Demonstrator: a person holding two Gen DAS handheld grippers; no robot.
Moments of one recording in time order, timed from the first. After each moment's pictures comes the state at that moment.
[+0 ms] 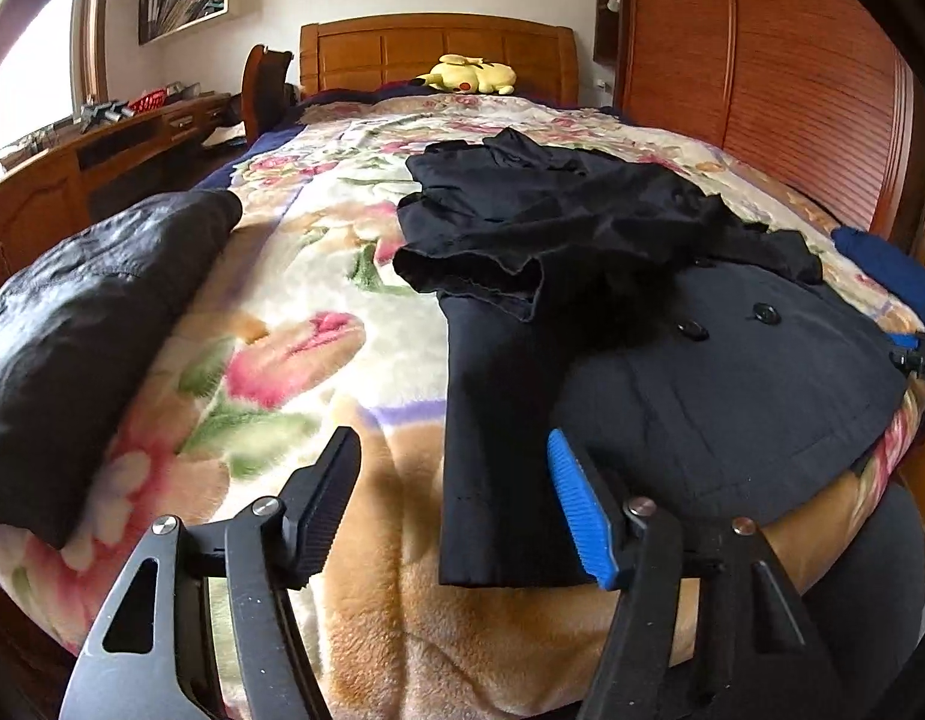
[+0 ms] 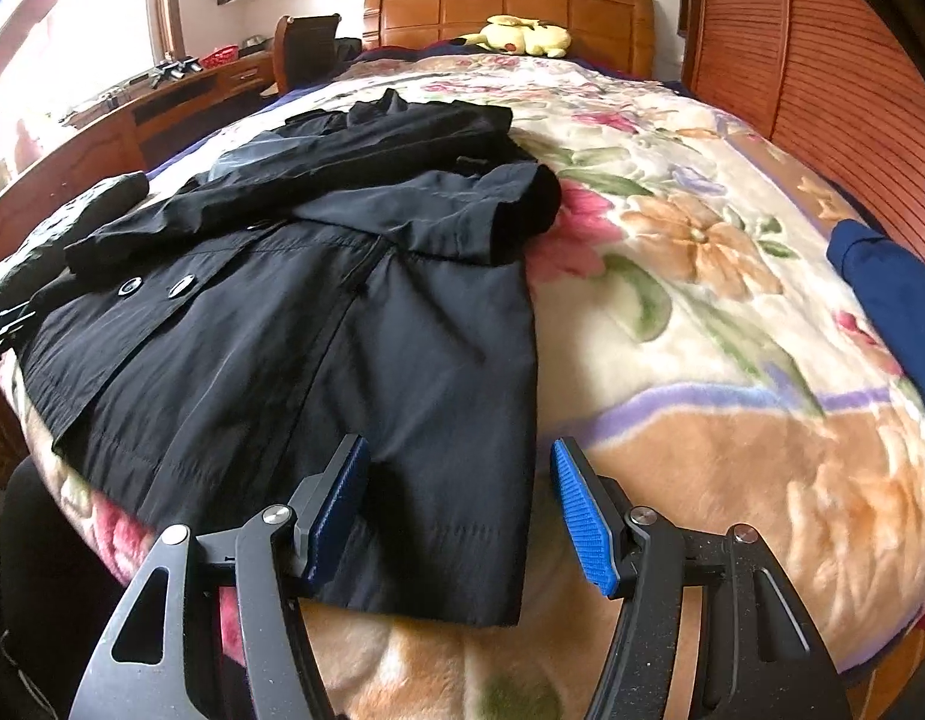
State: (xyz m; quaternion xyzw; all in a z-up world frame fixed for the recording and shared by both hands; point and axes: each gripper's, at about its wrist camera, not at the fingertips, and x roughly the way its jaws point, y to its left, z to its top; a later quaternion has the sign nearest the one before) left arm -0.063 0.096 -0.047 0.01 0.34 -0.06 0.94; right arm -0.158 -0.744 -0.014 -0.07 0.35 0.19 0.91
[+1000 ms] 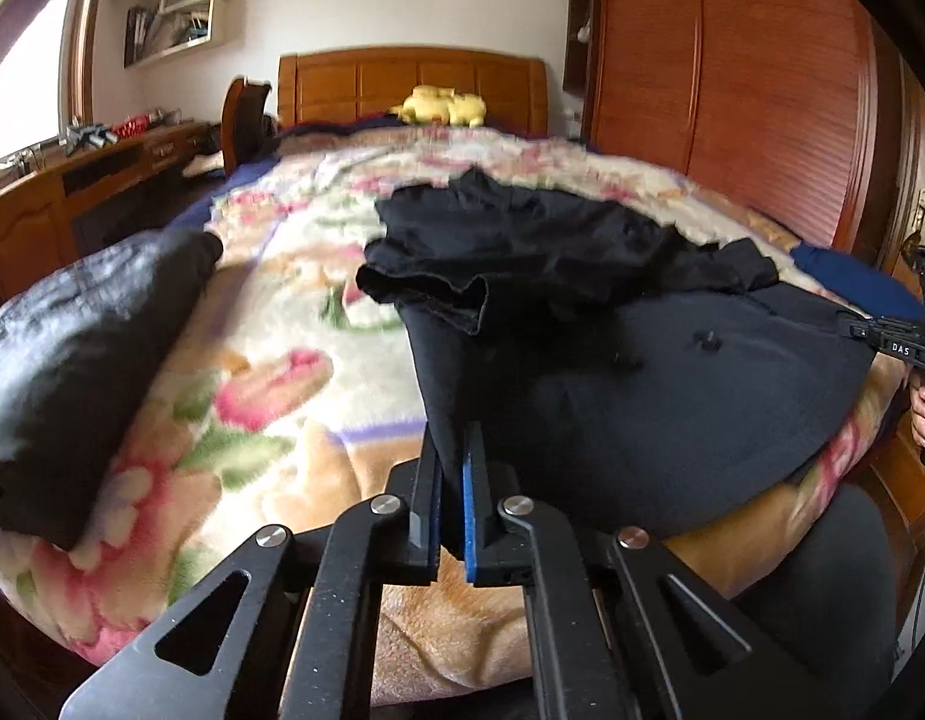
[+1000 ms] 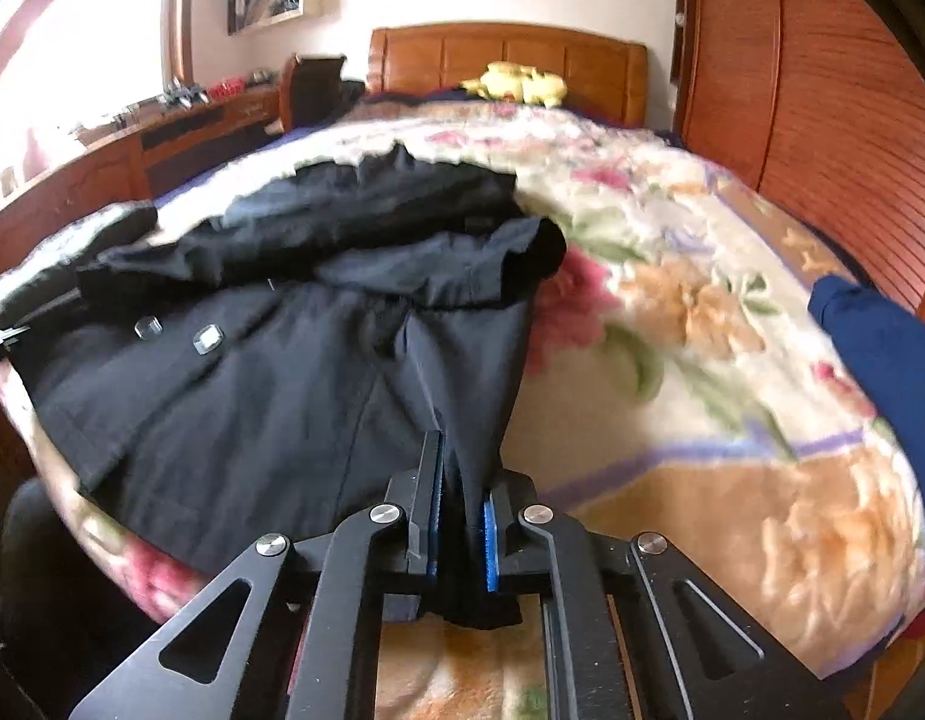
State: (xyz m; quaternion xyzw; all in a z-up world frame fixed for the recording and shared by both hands) left arm -0.092 0.089 -0.016 0.00 0.30 -0.10 0.95; right arm -0.184 -0.729 0.023 -0.07 0.28 0.18 0.94
